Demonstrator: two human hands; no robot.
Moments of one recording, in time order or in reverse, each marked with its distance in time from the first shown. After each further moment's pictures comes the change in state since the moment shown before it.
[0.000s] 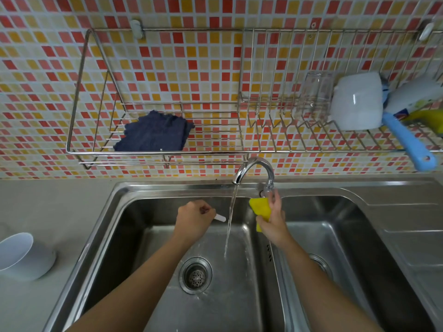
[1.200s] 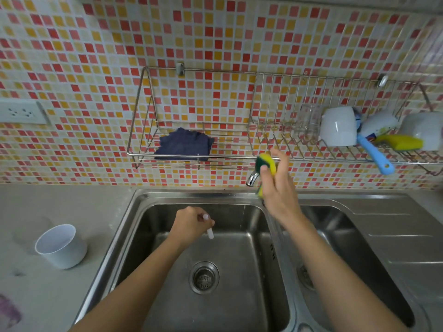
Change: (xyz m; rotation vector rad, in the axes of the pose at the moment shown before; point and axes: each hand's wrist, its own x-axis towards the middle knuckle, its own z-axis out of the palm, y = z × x) left_hand -0.055 -0.022 -0.072 0.016 -0.054 0.116; right_hand -0.119 -0.208 -0.032 -0.060 0.235 -0.545
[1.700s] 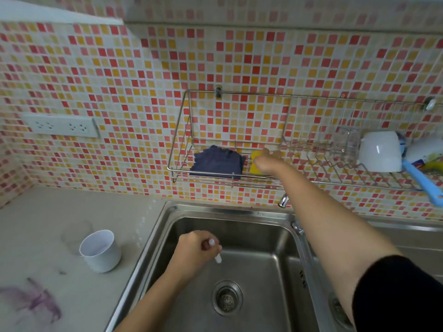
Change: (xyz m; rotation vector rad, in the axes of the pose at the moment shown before) left_hand -0.045 -0.021 -0.049 -0.048 0.092 0.098; right_hand 0.138 -0.029 0.072 -0.426 -0.539 0.435
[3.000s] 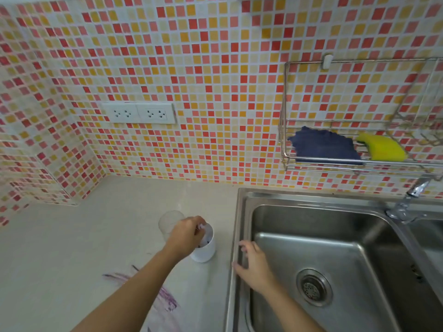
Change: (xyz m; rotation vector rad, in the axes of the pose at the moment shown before) left_hand 0.018 -0.238 -0.180 0.379 -0.035 -0.130; right_hand -0.096 -0.071 0.392 0.286 -0.103 -0.300
